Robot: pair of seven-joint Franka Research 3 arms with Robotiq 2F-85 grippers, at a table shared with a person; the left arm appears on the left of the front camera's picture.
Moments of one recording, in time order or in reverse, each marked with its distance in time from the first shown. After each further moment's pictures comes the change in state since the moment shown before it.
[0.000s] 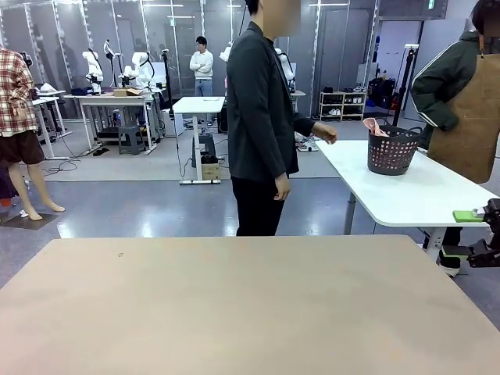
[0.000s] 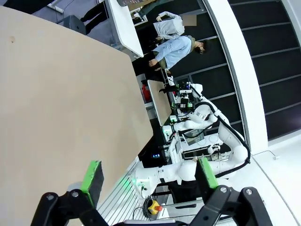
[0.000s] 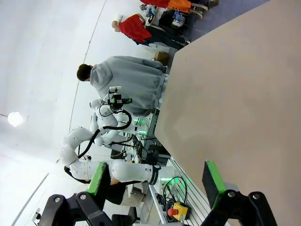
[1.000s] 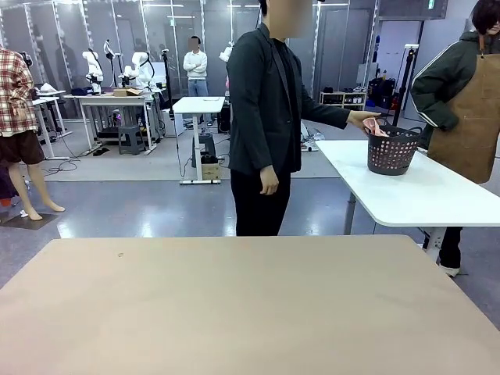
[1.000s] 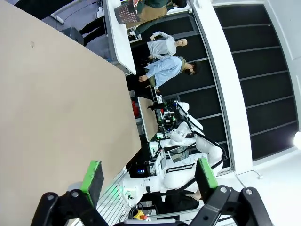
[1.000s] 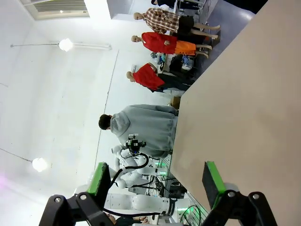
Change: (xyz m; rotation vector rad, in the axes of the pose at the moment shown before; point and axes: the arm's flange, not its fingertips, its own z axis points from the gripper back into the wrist) left arm -0.002 0.018 0.075 -0.049 -0.105 0.090; right arm -0.004 -0.059 0.126 0.091 -0.269 -0.132
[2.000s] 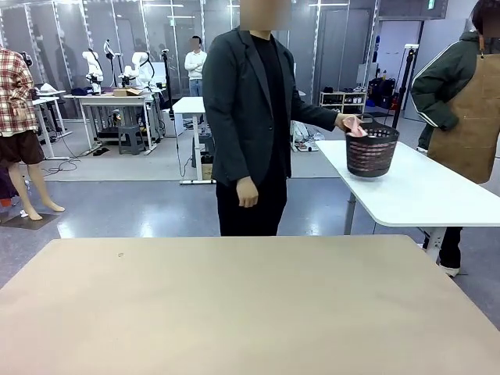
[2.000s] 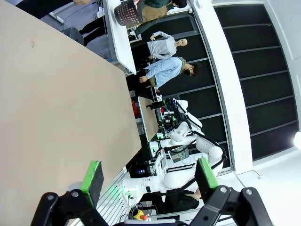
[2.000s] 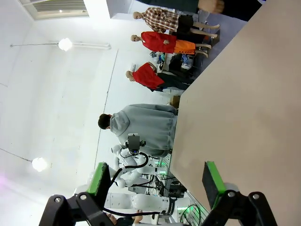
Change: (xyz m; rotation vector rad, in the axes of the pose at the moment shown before) left arm 0.000 0.000 0.000 0.001 0.000 0.000; right arm -0.001 -0.001 0.000 -0.003 0.004 -0.002
